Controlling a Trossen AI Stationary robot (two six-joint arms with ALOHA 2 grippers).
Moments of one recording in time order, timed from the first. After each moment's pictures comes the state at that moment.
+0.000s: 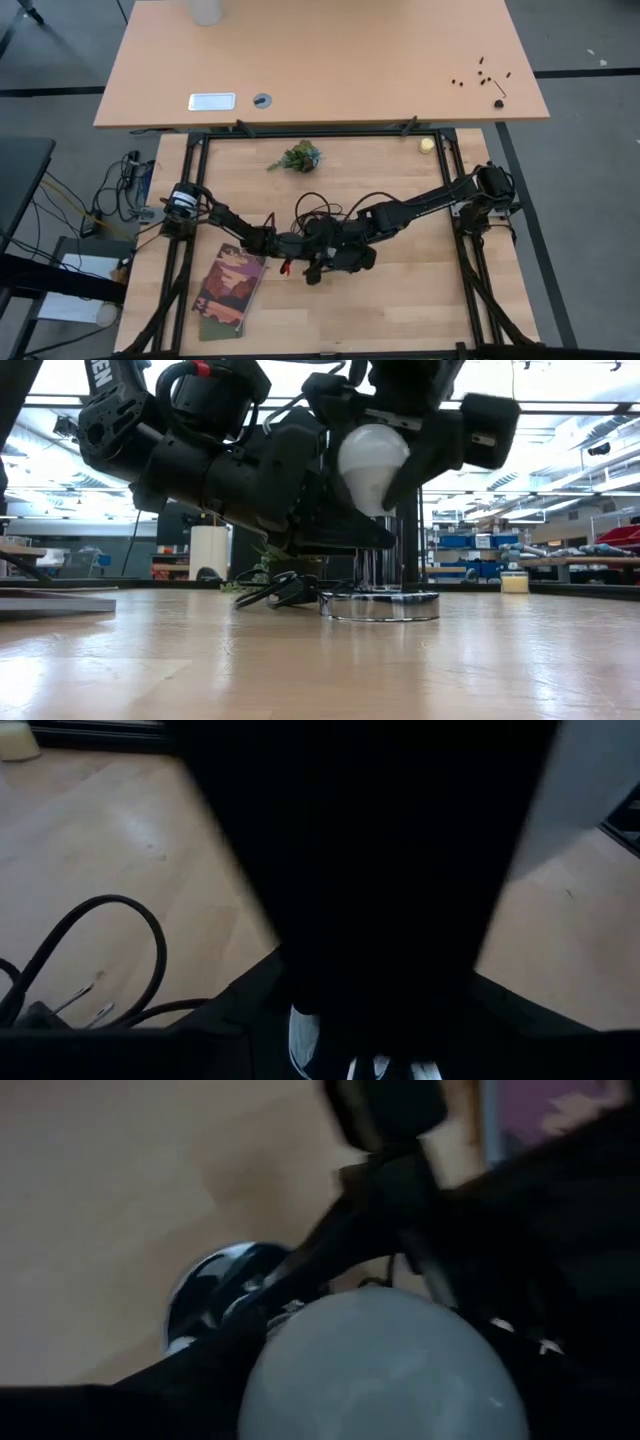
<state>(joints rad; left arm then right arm) -0.24 2.00 0.80 0.90 -0.24 -0.16 0.21 1.80 1.34 -0.55 0.00 -0.91</state>
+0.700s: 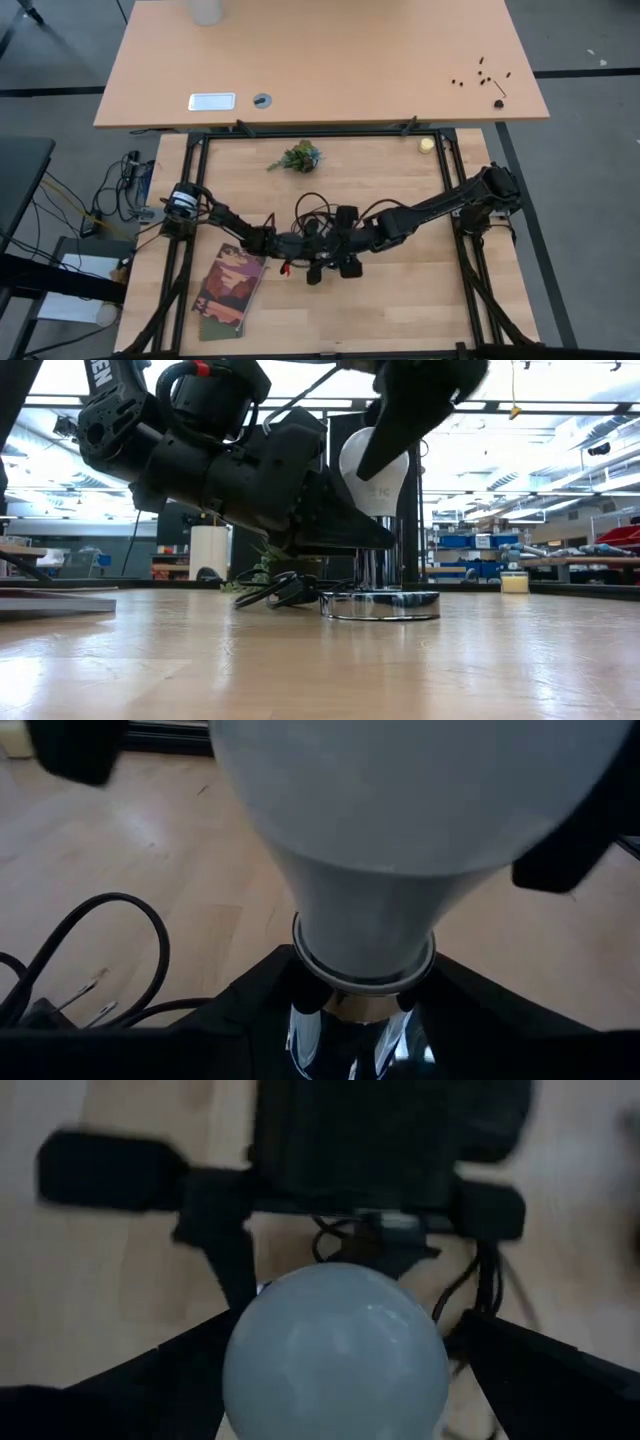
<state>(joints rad) -0.24 2.00 0.80 0.90 -0.25 -0.17 0.28 1.76 1.34 -0.61 0.28 0.14</state>
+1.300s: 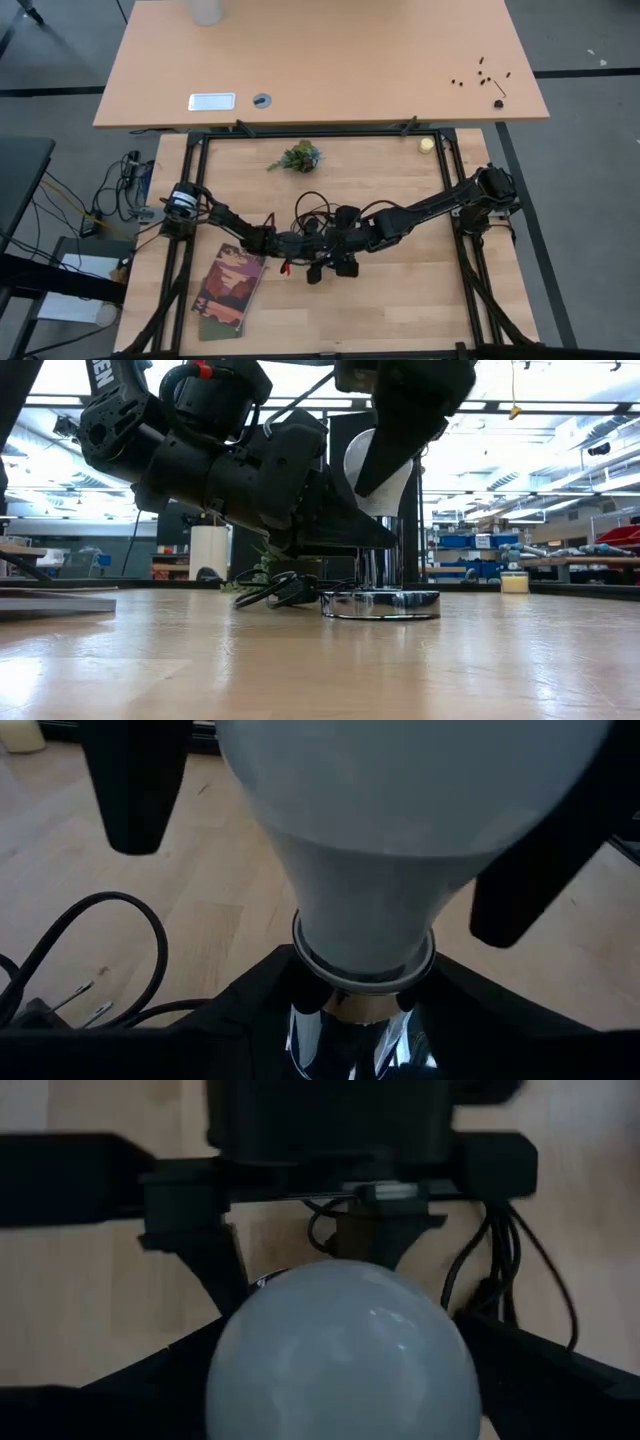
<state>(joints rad) -0.24 2.00 0.80 0.90 -0.24 -0.19 0.26 1.79 1.34 -0.63 0.26 0.28</state>
